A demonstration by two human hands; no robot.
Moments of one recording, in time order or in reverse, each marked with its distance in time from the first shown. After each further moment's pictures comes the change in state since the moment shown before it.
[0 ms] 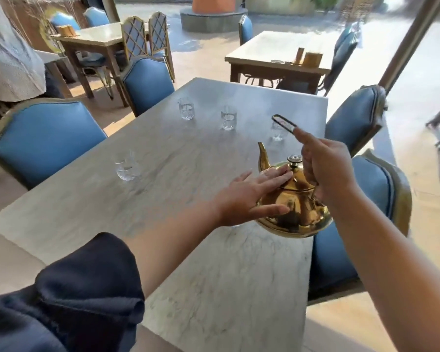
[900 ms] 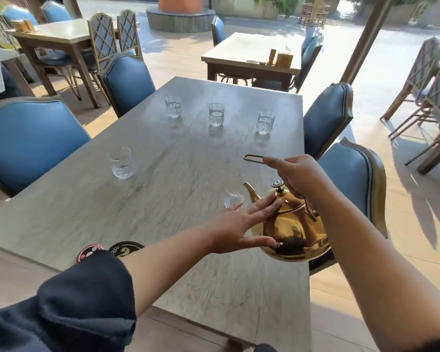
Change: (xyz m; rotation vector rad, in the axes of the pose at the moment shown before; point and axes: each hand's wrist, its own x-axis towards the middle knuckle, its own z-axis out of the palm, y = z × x) left_hand -0.084 -0.005 0.033 -0.029 -0.223 0.029; right_hand -0.065 -0.002 0.045 -0.641 -0.042 0.181
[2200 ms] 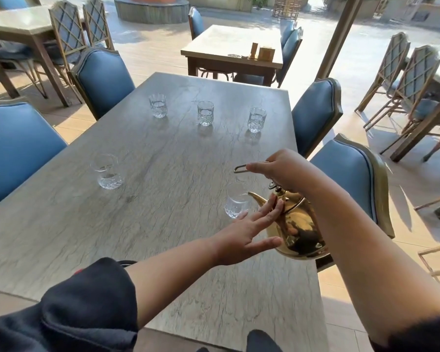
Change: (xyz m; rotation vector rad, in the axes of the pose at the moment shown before) left_hand 0.005 -0.031 0.000 -0.324 -0.011 0.121; right_hand 0.035 -0.032 0.034 -0.381 -0.063 -0.016
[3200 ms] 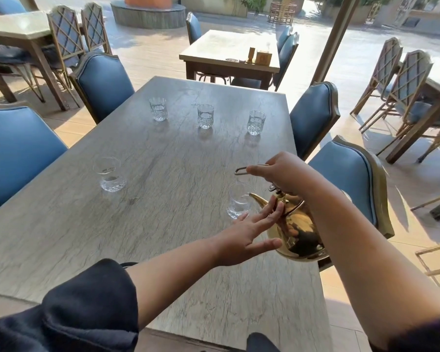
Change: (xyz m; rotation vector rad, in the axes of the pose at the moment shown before) left_hand -0.008 -0.003 -0.002 0.012 -0.012 0.025; right_hand -0.006 -0.006 0.005 -0.006 0.008 0.006
